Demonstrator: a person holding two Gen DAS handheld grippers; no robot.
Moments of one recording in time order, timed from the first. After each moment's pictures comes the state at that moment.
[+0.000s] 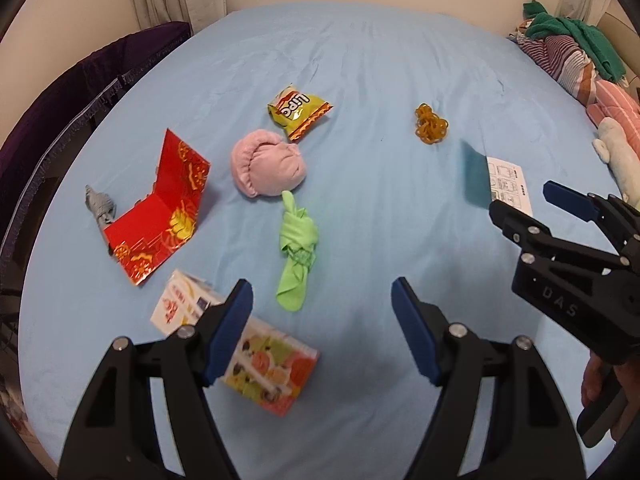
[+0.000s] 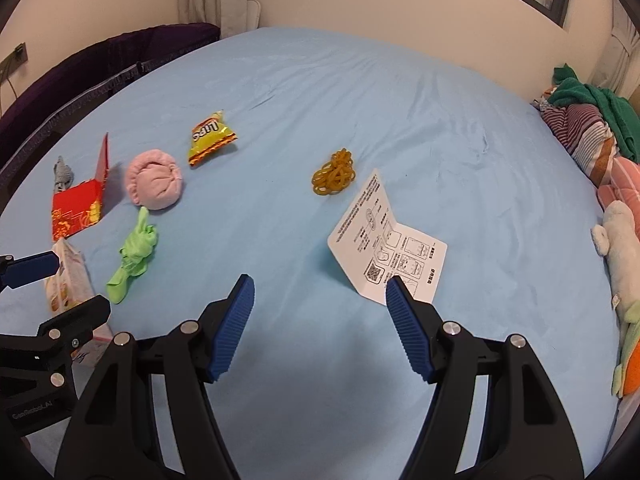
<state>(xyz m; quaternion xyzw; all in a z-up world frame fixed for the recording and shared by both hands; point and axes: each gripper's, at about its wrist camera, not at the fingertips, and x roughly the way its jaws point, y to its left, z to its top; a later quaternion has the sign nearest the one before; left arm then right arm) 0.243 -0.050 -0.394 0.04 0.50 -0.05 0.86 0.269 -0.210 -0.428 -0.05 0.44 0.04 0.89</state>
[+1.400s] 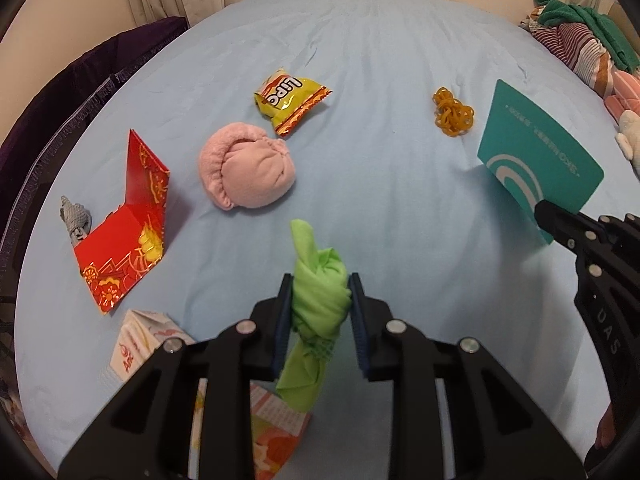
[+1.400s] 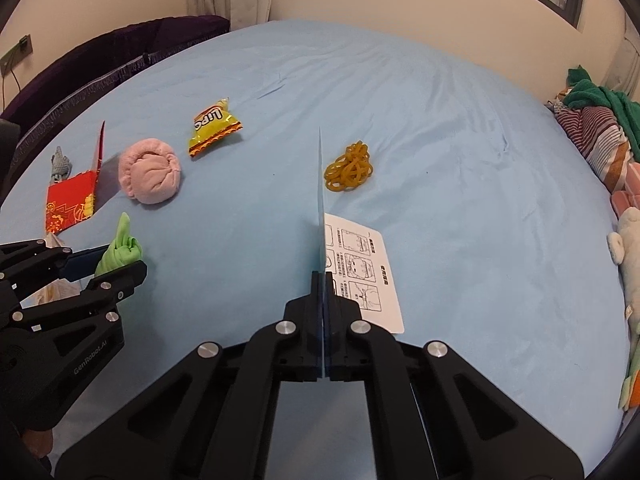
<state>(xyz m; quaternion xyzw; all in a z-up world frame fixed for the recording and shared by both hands) 0.275 -0.061 -0.431 0.06 0.51 -0.03 0.86 0.277 -0.199 -0.441 -0.06 0.45 0.06 0.89</state>
